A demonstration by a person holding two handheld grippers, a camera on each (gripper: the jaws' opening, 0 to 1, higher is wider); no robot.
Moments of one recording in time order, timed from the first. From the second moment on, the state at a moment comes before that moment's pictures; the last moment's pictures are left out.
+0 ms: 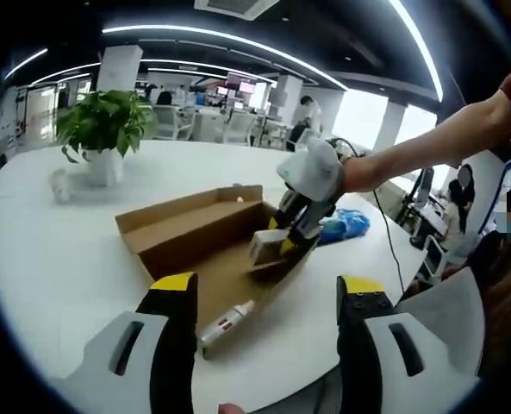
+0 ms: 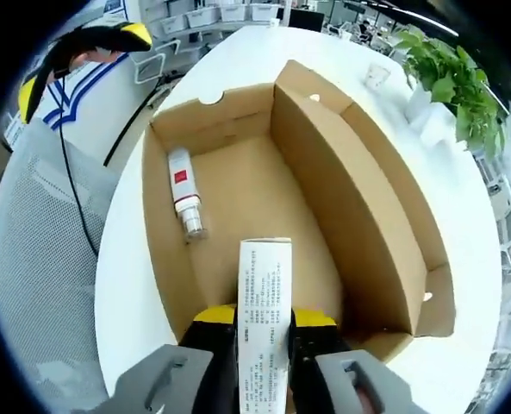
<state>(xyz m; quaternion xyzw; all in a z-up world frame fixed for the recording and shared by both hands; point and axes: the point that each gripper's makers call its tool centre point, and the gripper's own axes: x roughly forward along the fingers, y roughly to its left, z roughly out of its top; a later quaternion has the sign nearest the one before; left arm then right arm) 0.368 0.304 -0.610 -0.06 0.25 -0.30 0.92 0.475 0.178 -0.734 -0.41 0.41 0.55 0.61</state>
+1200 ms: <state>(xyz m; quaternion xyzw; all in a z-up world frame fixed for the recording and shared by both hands) 0.374 0.280 -0.591 -0.05 0.23 -0.33 0.92 0.458 0.167 -0.648 -0.40 0.34 0.54 0.66</state>
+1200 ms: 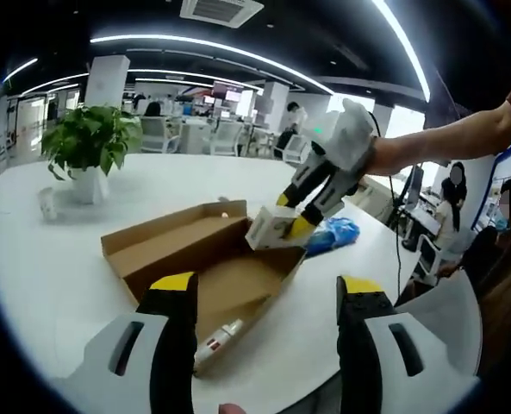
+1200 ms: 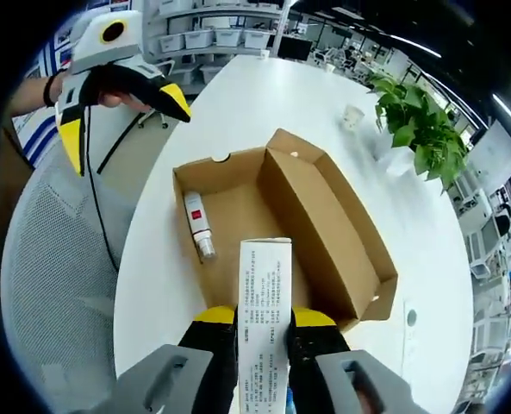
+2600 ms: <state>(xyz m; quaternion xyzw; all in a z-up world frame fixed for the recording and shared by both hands) 0.380 0.213 -0.604 -0.03 0.26 -0.38 0.89 0.420 0.002 -0.675 -0.35 0.40 0.46 0.71</state>
